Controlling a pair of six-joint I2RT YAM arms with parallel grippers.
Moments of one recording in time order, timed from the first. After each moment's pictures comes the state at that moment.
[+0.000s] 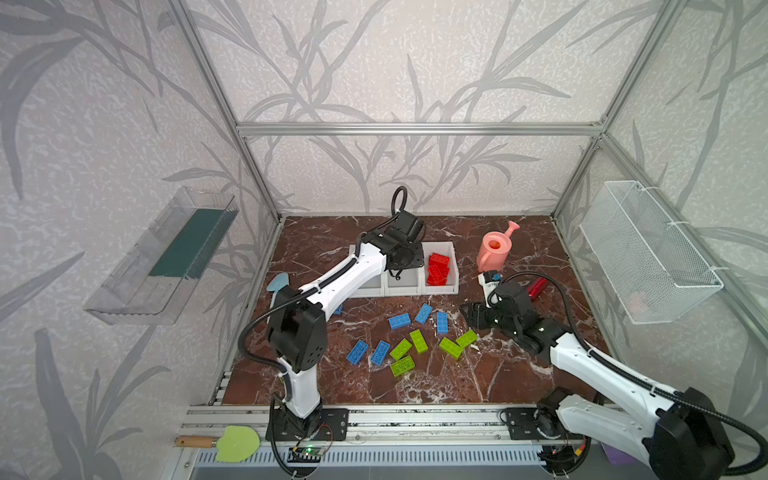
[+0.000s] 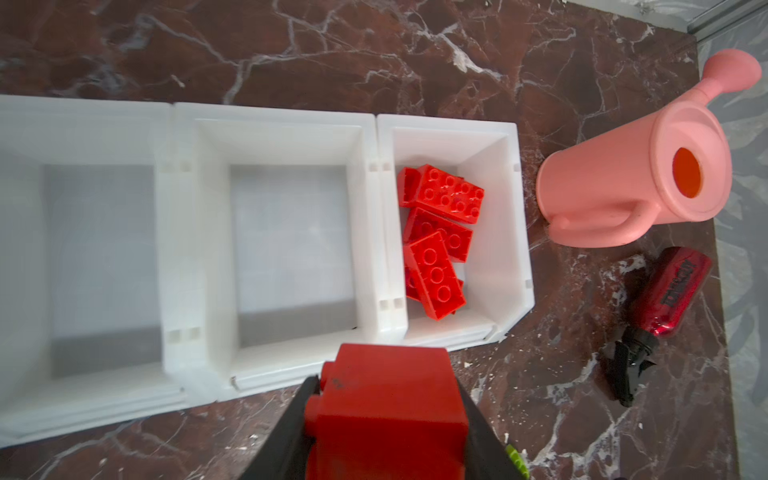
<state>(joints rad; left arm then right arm) -0.61 1.89 1.71 -0.77 -0.05 -0.62 0.54 1.04 0.57 -0.20 -0.07 0.43</state>
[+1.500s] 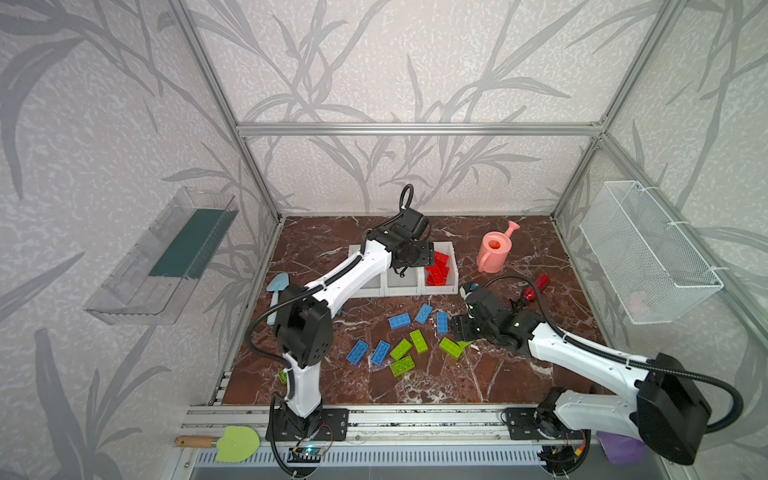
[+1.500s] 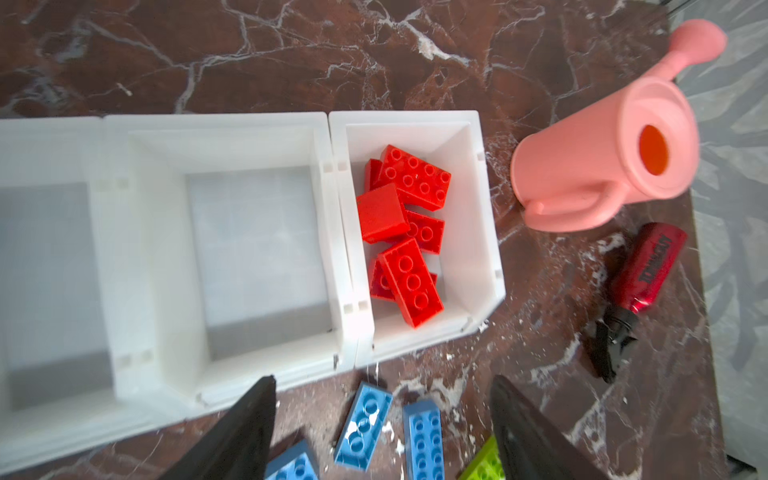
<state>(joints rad) -0.63 1.83 1.67 -0.77 -0.03 -0.58 0.76 1.26 0.70 -0.41 0.12 0.50</state>
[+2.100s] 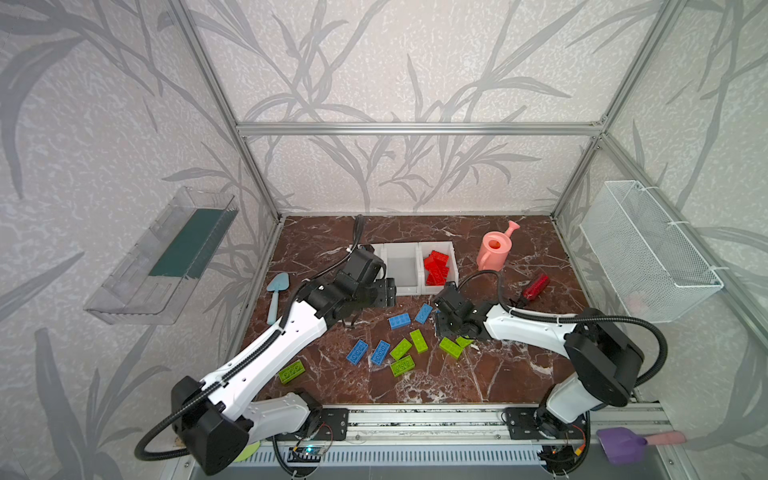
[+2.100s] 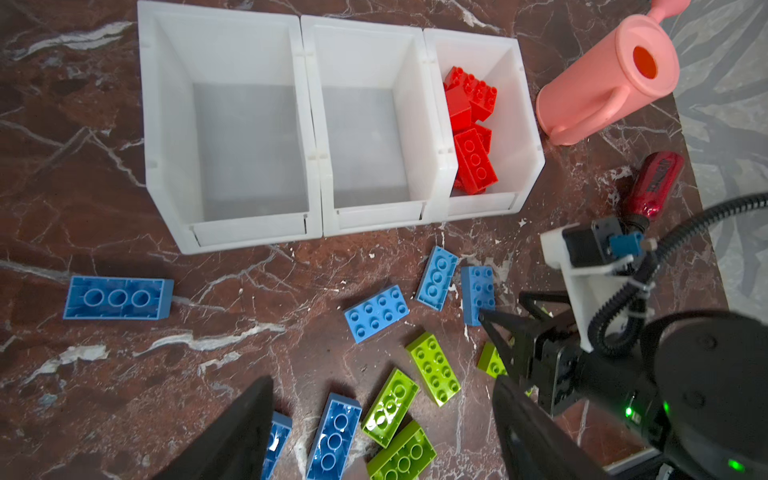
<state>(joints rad) -0.63 1.17 1.11 -0.82 -0.09 -0.56 0.83 1.62 0.89 -0.41 0.22 0.67</state>
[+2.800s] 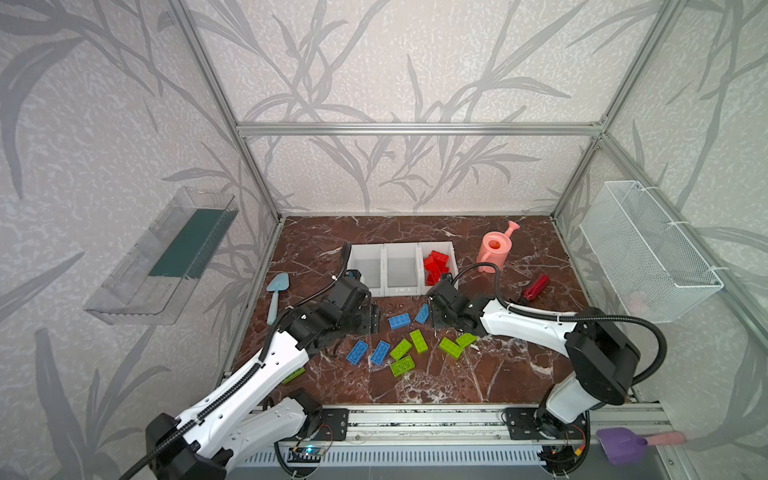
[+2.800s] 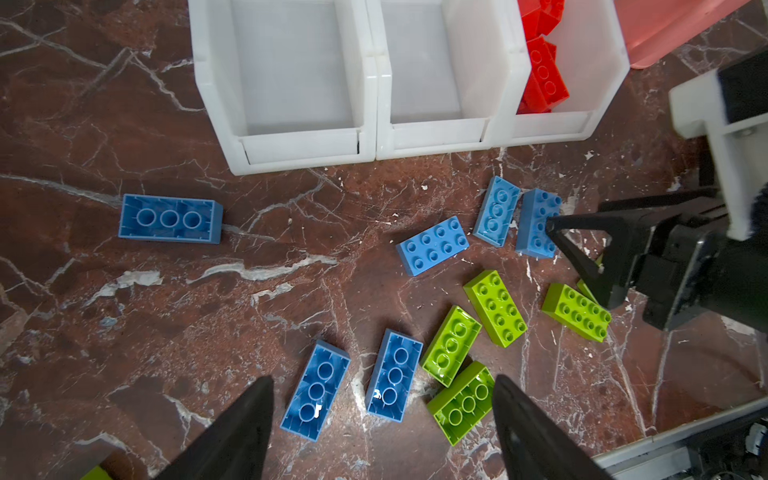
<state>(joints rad) -0.63 0.98 0.90 -0.87 -0.12 -0.53 0.85 1.63 0.99 -0.43 0.27 0.71</state>
